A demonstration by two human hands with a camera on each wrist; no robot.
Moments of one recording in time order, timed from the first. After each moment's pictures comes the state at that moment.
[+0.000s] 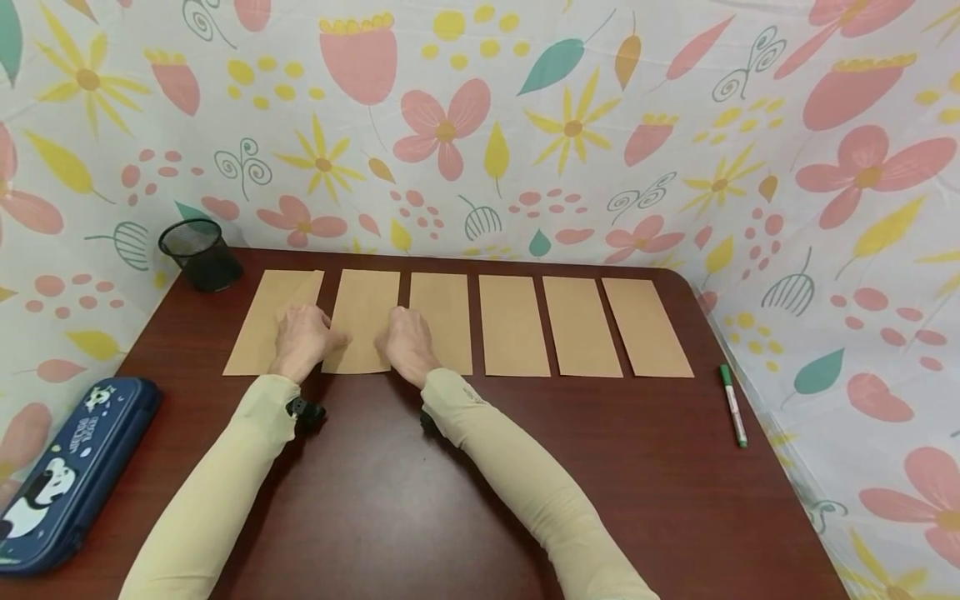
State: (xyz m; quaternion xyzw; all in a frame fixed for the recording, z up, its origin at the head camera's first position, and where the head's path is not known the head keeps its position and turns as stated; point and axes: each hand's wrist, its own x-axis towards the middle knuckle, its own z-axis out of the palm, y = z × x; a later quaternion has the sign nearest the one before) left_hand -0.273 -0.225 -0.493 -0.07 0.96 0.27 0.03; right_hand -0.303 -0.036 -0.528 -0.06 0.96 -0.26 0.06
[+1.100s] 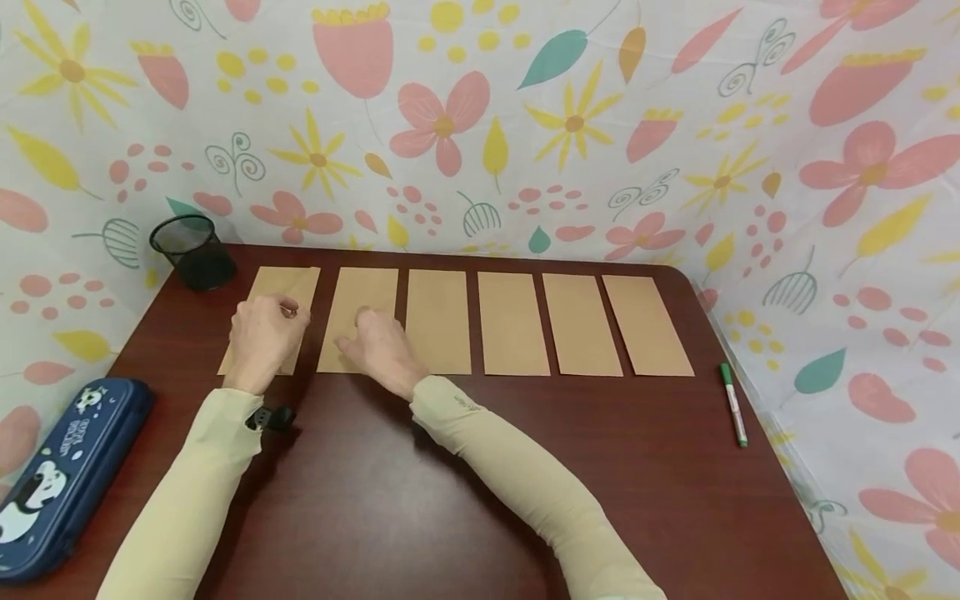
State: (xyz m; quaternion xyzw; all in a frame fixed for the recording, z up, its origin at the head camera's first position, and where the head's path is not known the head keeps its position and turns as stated) left_hand -0.222 -0.235 -0.430 -0.07 0.95 0.29 -0.11; right_hand -0.241 -0.057 -0.449 -0.13 0.95 -0.27 0.06
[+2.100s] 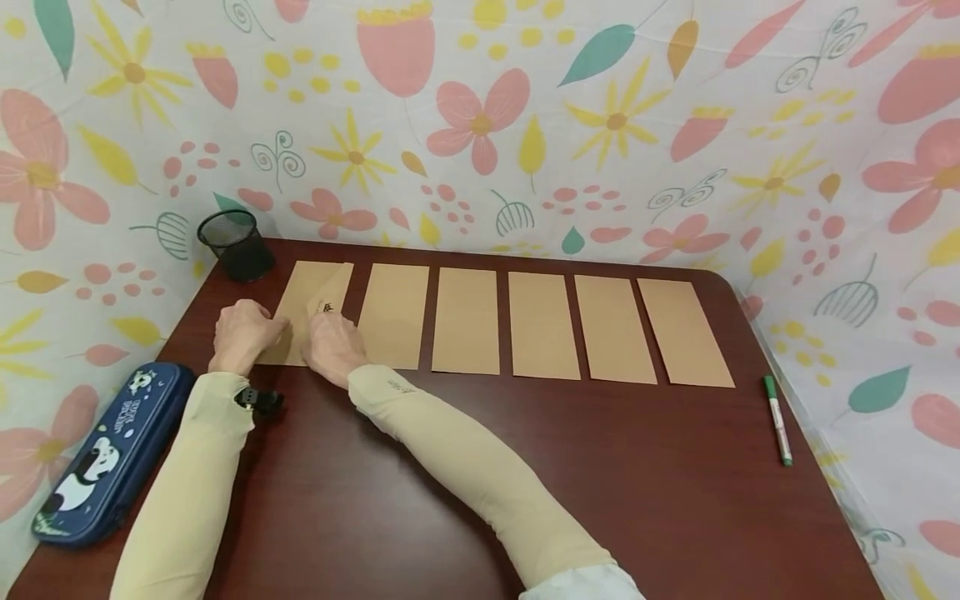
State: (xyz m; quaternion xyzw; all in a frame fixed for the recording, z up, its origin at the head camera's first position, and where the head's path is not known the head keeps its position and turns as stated) left_hand -0.238 -0.329 -0.455 -0.18 0.94 0.28 0.04; right_hand -0.277 -0.193 -0.520 -0.18 0.97 -0.17 0.07
